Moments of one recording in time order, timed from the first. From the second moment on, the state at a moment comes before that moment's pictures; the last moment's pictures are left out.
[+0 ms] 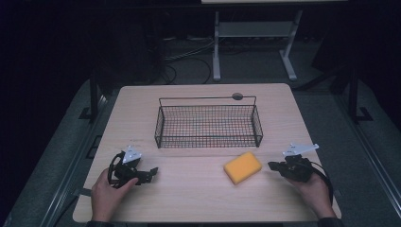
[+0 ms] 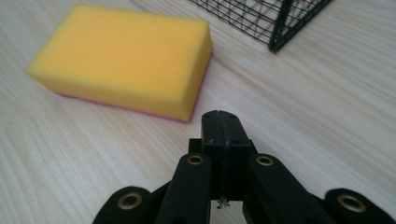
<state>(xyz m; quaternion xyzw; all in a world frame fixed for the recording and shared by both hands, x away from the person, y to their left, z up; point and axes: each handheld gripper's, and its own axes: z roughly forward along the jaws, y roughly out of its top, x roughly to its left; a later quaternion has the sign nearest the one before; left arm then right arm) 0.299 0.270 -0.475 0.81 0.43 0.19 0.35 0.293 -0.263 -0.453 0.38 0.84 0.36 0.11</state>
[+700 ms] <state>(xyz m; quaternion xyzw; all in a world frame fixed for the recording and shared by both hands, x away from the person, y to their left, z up) 0.299 0.270 -0.475 0.81 0.43 0.19 0.35 0.298 -0.246 -0.455 0.35 0.87 0.35 0.09</state>
